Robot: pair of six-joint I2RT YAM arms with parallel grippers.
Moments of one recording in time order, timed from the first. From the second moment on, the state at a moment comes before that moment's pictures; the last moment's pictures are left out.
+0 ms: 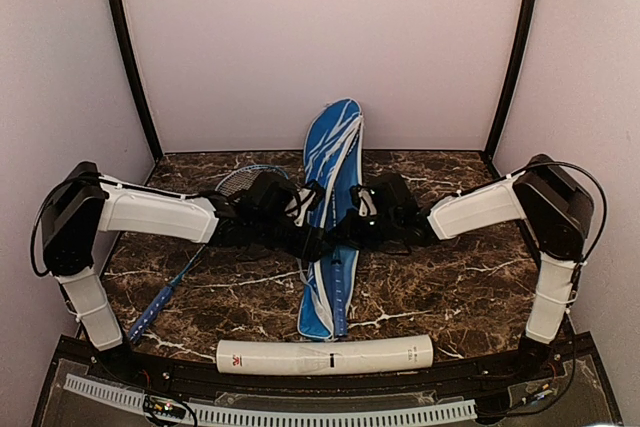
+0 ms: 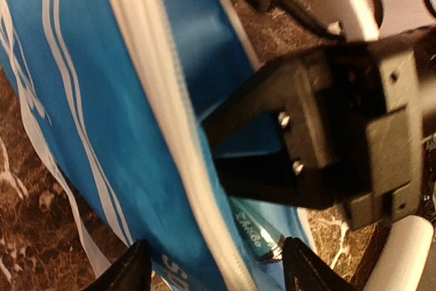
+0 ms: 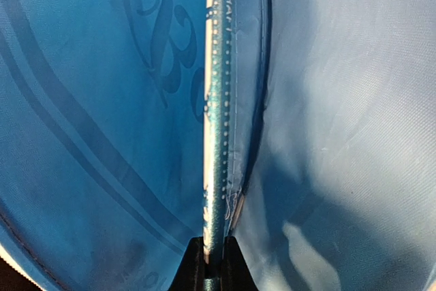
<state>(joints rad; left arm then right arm) -0.87 1.78 1.11 -0.04 0.15 -0.34 0.78 1.89 1.05 0.20 -0.27 0.86</state>
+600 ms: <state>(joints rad) -0.95 1.77 0.98 -0.04 0.14 -0.55 0.78 1.89 1.07 0.21 -0.26 0.86</state>
